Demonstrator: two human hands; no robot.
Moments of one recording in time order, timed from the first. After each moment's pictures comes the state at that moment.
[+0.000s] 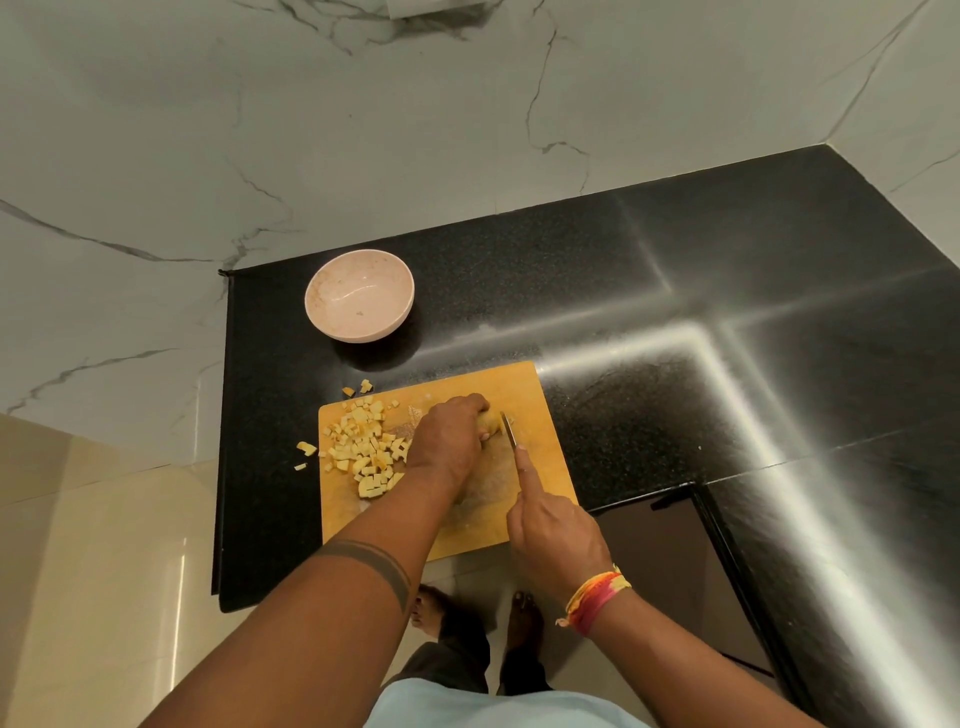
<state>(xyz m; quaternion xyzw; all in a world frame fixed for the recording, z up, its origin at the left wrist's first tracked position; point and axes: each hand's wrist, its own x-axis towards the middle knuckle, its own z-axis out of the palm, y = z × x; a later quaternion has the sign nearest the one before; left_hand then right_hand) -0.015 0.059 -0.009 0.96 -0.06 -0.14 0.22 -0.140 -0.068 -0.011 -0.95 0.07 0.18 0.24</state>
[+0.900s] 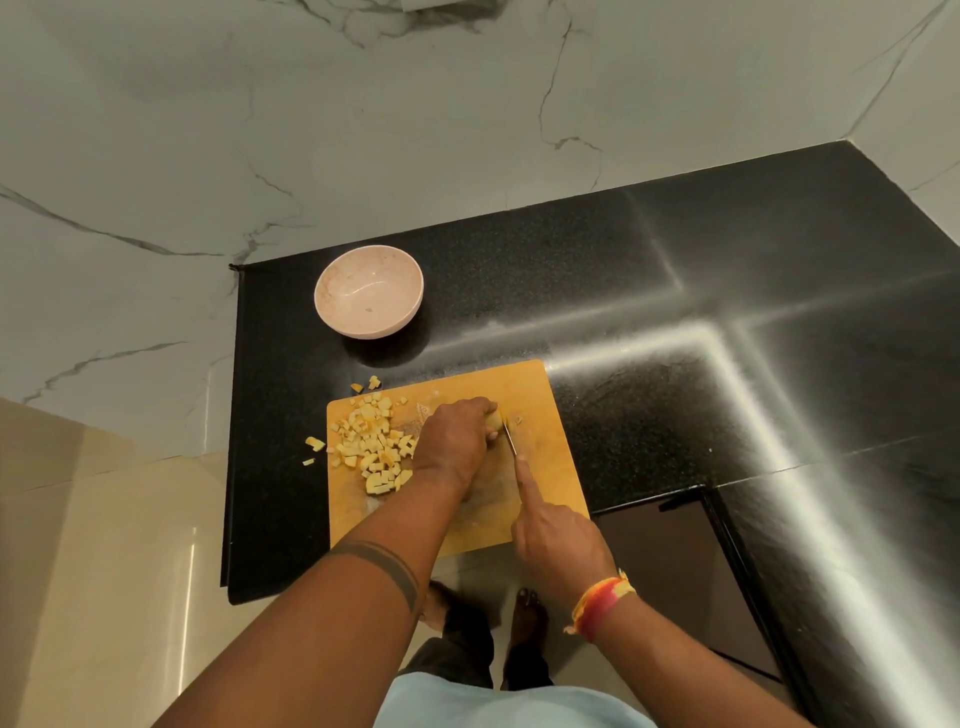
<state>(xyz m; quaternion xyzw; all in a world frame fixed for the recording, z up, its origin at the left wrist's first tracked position) -0.017 0.061 -0.017 0.96 -0.03 -0.14 0.24 -0.143 -0.066 -0.015 -0.95 0.04 0.22 0.20</state>
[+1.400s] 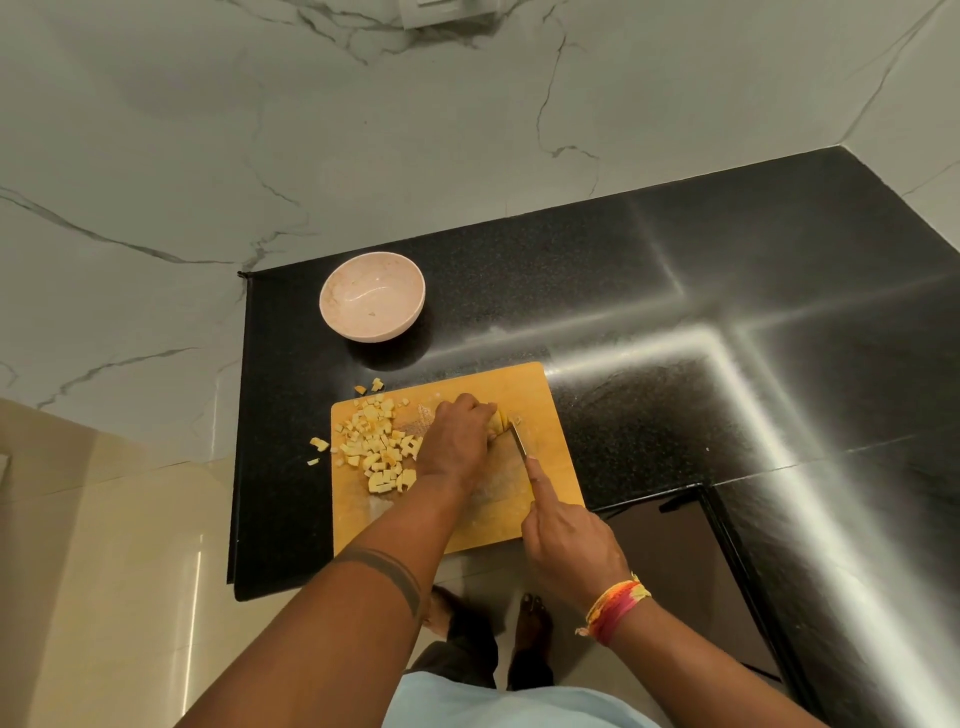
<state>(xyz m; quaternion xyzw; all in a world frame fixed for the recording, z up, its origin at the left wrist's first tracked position) -0.024 0.060 -0.023 0.98 -0.09 -0.12 0.16 -0.151 -0.080 -0.007 -0.95 0.06 0.20 0.25</state>
